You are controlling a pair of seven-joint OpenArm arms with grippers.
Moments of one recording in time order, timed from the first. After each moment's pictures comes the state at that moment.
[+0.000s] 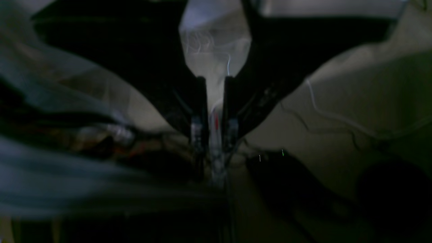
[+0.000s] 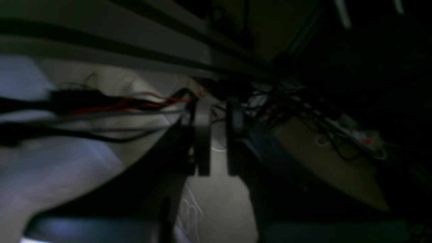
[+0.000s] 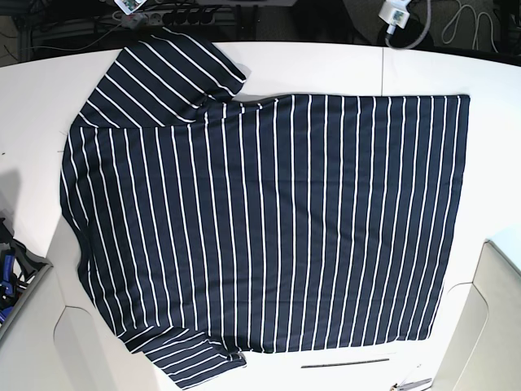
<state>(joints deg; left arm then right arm) 48.6 -11.3 -15.9 90.8 -21.9 -34.3 30.6 -51.6 27.4 -6.6 98.3 22.8 32.6 -23.1</state>
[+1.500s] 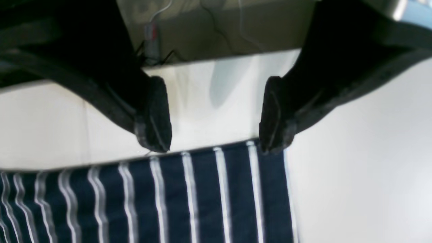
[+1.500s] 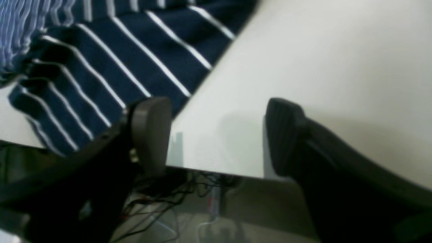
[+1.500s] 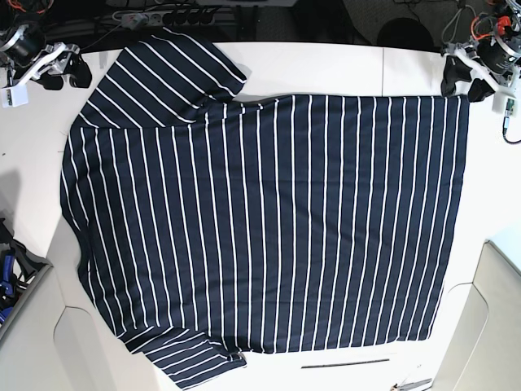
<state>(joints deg) 38.2 -24.1 -35.8 94.8 -36.7 -32.6 33.6 -38.9 24.5 26.9 95.3 49.0 29.4 -43.2</state>
